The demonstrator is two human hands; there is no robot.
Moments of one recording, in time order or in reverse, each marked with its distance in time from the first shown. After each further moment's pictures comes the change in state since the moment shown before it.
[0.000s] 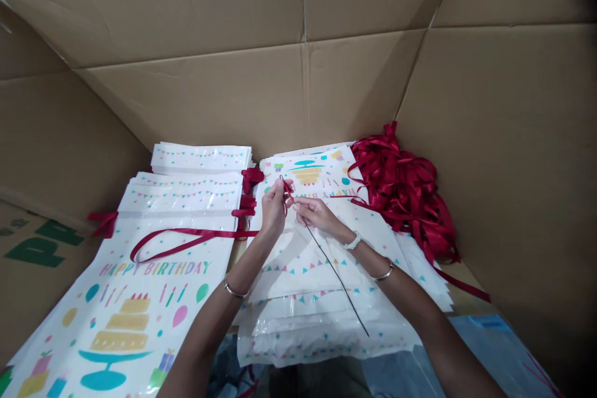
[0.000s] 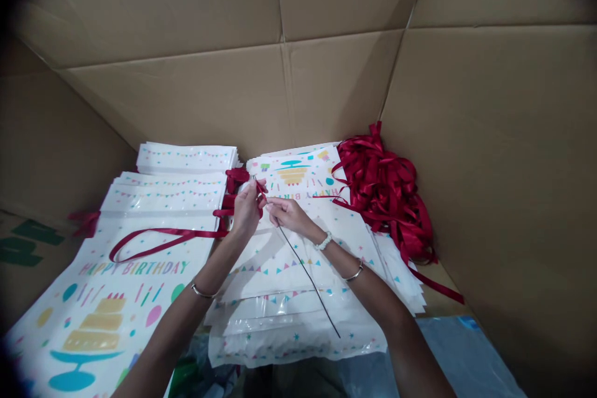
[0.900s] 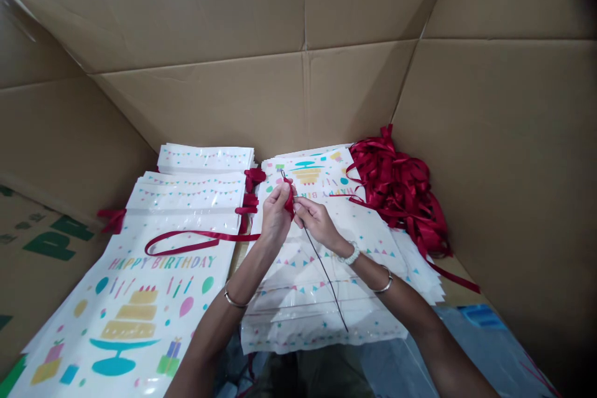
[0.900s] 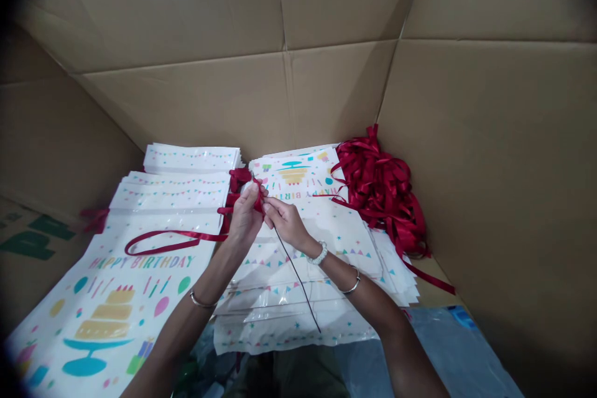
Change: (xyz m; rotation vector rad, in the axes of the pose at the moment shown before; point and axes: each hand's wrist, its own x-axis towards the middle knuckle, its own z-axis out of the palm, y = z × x) left_hand -0.050 0.041 0.024 -0.232 -0.042 -0.061; right_hand -0.026 -0.030 0.046 -0.076 0.238 -0.192
